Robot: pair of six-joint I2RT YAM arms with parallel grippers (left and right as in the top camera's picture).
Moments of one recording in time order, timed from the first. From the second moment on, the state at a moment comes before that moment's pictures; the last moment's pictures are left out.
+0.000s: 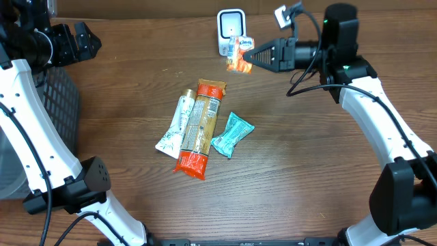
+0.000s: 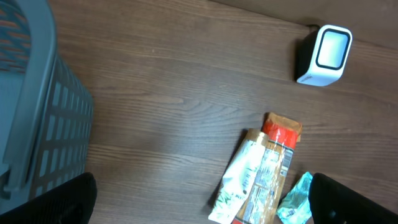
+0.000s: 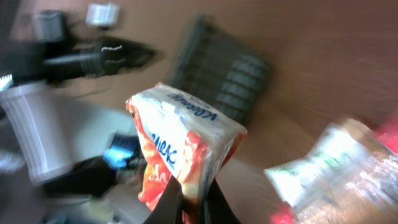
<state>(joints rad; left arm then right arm) 0.37 2.01 2.67 -1.69 0.30 0.06 0.20 1.77 1.43 -0.11 -1.23 0.67</state>
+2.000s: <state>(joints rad) 0.37 2.01 2.67 -1.69 0.30 0.06 0.49 2.47 2.05 -0.01 0.44 -1.06</state>
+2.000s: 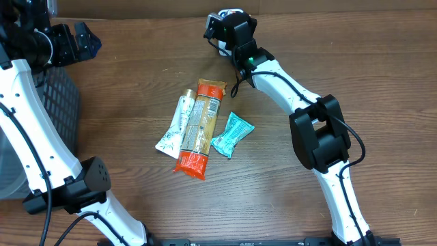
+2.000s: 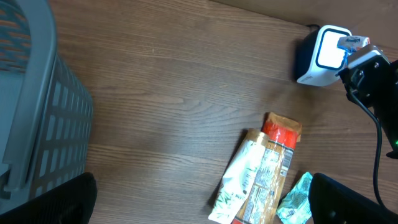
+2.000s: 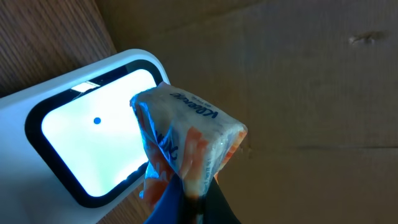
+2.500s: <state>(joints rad) 0.37 2.01 2.67 -1.69 0.30 0.06 0.48 2.07 2.04 -0.61 0.42 -0.16</state>
